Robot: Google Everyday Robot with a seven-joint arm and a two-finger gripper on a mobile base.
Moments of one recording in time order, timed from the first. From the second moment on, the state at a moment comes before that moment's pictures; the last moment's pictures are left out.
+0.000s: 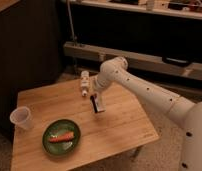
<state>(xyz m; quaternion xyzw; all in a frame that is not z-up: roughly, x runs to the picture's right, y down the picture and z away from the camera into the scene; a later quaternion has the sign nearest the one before) -0.051 -0.006 0.809 0.07 -0.31 -0.75 0.58</state>
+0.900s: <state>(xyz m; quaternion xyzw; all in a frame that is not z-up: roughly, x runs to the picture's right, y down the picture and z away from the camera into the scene) -0.300 -0.023 0.631 0.37 -0.40 -0.75 0.38</state>
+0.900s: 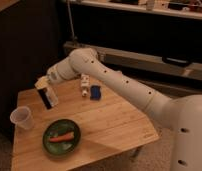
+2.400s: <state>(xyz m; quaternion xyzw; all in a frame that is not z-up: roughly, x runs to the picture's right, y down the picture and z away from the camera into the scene) -0.428 0.015 0.664 0.46 -0.39 -0.74 0.29</state>
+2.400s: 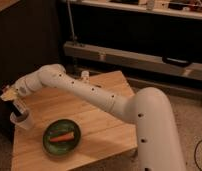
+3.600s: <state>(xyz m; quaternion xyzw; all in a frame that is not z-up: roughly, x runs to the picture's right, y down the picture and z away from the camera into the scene) -0.441 0.053 0.713 0.44 -0.39 -0.75 0.31</state>
